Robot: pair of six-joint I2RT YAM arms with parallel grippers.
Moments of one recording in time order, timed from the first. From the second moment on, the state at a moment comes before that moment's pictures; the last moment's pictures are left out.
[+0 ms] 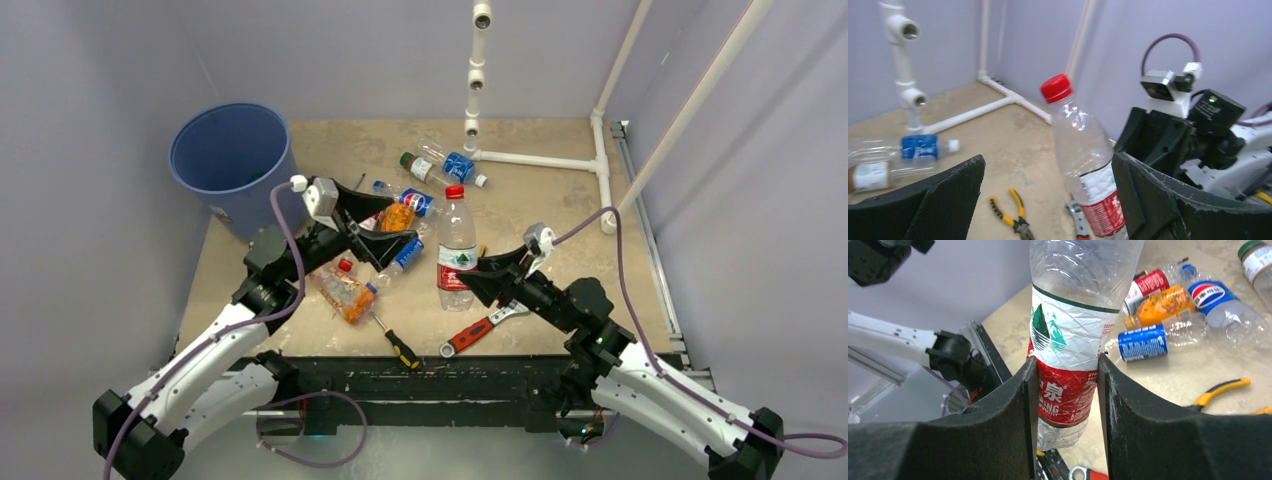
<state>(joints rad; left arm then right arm) -0.58 0.81 0.67 0.41 0.38 -0.37 0.80 0.54 0.36 0.33 -0.13 0.39</state>
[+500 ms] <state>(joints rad) -0.52 1.03 0.81 0.51 0.62 -0.64 0.92 0.57 0.34 0.32 -0.09 0.31</state>
